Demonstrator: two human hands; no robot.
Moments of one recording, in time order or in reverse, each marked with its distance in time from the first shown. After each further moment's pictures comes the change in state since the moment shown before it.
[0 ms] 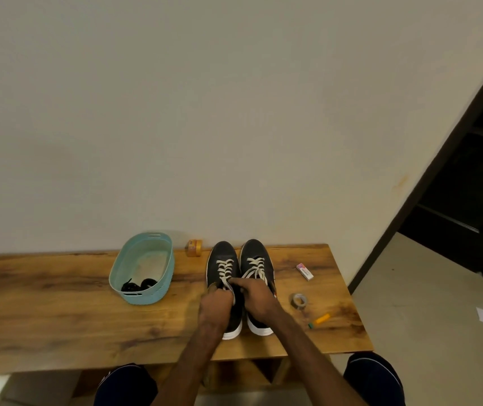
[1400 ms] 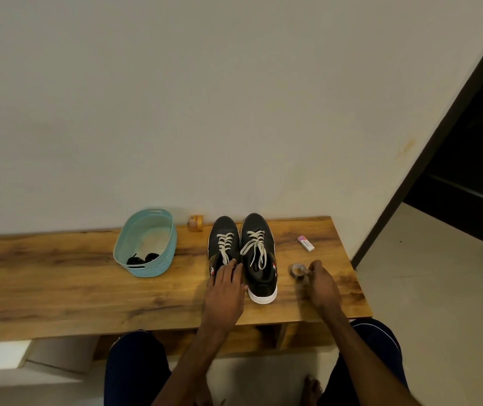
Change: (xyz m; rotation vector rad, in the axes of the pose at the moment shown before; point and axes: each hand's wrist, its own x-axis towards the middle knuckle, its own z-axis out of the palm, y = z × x) left_hand -0.048 0.022 0.029 -0.145 0.199 0.030; right_hand -0.079 0.124 -0.042 -0.268 0.279 0.491
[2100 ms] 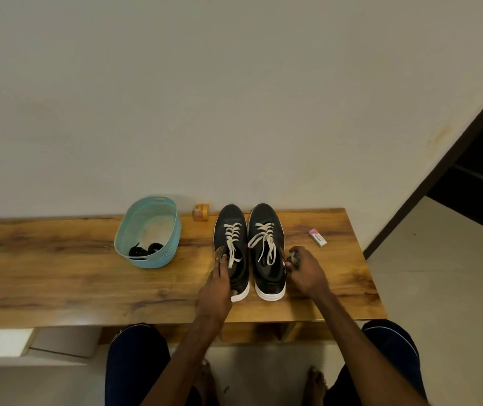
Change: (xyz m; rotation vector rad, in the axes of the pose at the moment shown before) left_hand 0.013 -0.032 0.016 -0.277 -0.176 -0.211; right_hand 0.034 -0.045 0.027 0.214 -0.188 -0.032
